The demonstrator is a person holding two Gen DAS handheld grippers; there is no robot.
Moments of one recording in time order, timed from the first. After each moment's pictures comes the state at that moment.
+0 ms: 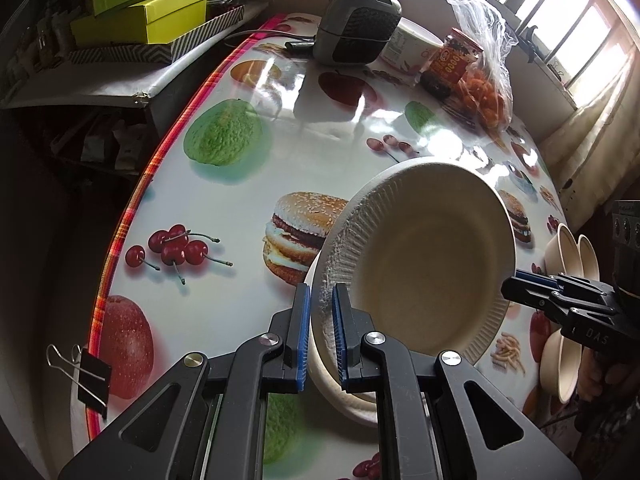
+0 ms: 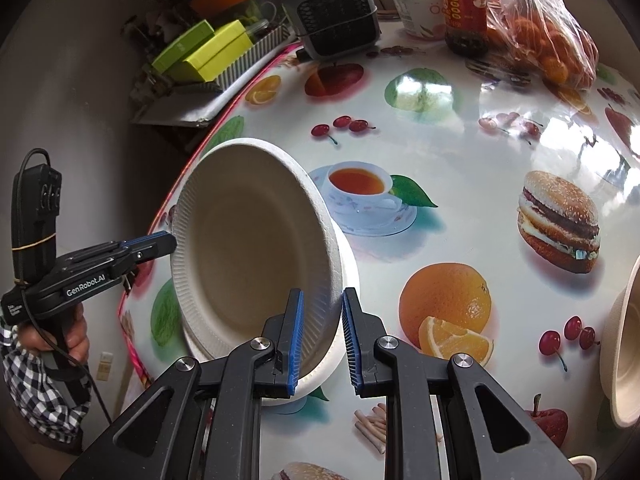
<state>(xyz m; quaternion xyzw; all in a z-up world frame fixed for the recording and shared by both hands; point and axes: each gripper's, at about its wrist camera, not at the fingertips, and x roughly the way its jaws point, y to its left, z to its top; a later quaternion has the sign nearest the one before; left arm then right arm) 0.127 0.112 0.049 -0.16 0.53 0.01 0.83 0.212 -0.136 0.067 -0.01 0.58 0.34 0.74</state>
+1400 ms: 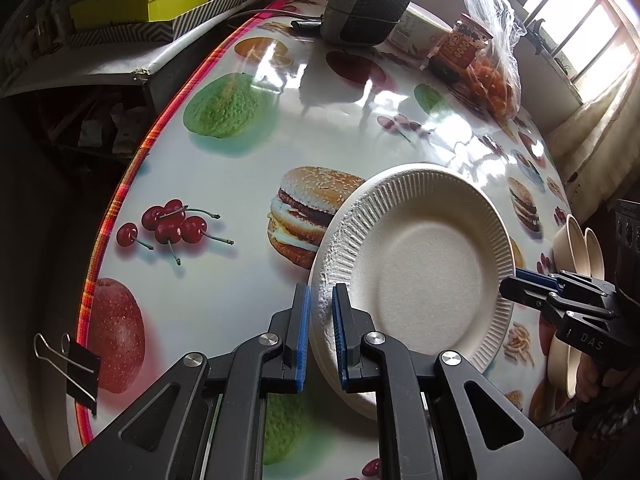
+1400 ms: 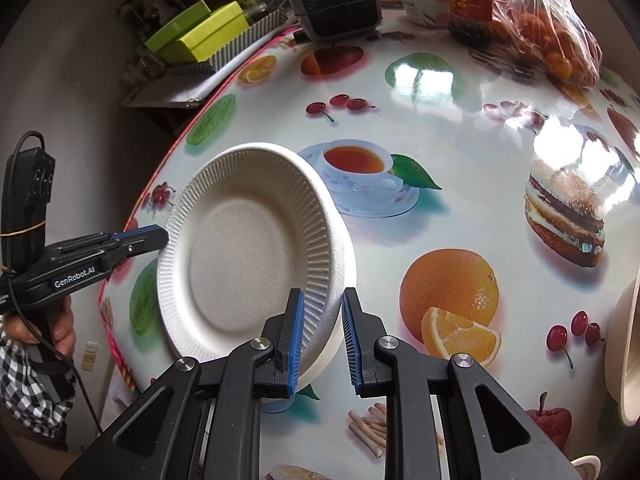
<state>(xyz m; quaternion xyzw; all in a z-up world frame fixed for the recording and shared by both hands) 0.126 0.113 0.032 -0.16 0.55 0.01 0.82 0.209 -0.127 0.052 -0.04 0.58 0.33 0.74</state>
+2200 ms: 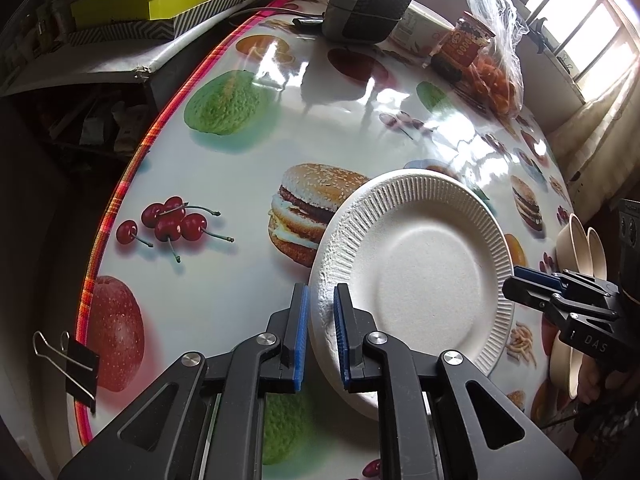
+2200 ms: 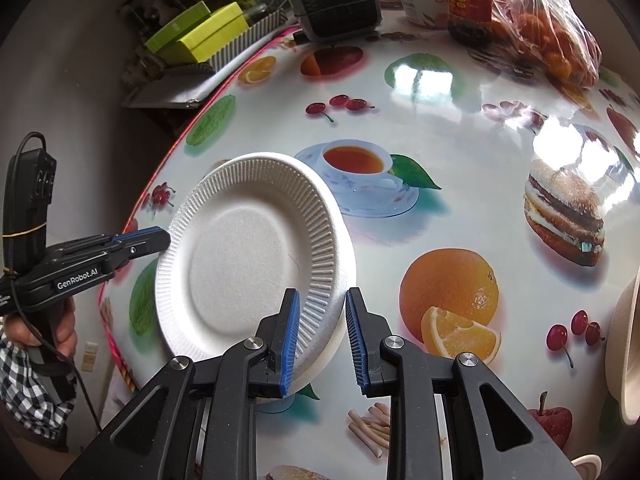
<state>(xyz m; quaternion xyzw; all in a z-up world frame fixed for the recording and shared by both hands) 0.126 0.112 0.031 -0.16 0.55 0.01 0.82 0.209 -0.128 0.053 -0.03 0.58 0.33 0.74</state>
